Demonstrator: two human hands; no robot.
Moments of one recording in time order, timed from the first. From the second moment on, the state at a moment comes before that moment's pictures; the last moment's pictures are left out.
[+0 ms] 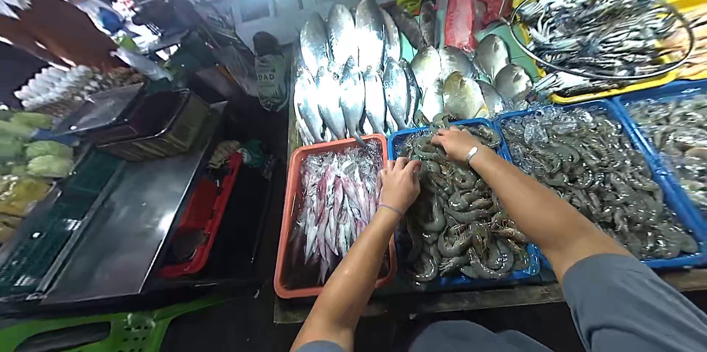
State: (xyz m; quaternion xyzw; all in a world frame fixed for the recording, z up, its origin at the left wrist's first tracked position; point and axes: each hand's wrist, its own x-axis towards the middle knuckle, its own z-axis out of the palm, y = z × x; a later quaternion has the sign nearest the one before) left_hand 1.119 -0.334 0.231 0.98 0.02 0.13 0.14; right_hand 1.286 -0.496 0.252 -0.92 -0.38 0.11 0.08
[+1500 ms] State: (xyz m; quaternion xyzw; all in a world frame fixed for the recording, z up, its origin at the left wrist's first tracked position) left_hand 1.342 -0.302 0.252 0.99 -0.10 -0.01 0.04; right_hand 0.989 -0.760 0.183 -0.93 -0.05 -0.13 0.34
